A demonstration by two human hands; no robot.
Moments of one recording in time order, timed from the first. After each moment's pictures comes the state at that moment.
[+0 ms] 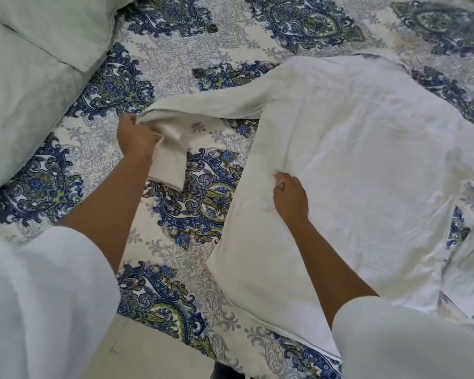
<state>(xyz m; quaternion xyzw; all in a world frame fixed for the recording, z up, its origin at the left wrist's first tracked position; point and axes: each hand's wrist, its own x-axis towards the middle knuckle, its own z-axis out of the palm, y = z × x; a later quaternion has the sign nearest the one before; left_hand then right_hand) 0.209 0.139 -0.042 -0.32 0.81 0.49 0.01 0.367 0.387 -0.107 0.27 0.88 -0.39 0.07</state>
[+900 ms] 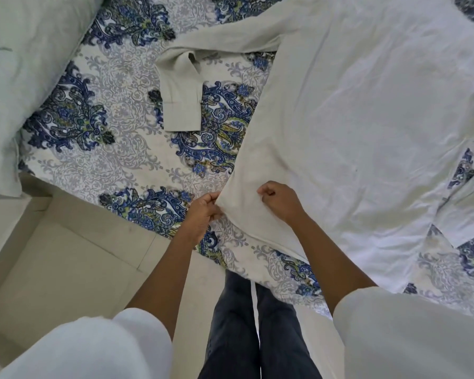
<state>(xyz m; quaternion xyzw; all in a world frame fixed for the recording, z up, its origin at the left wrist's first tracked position) 0.493 0.146 -0.088 -0.30 0.63 0.63 0.34 0.495 0.344 -0.095 0.18 0.82 -0.46 0.29</state>
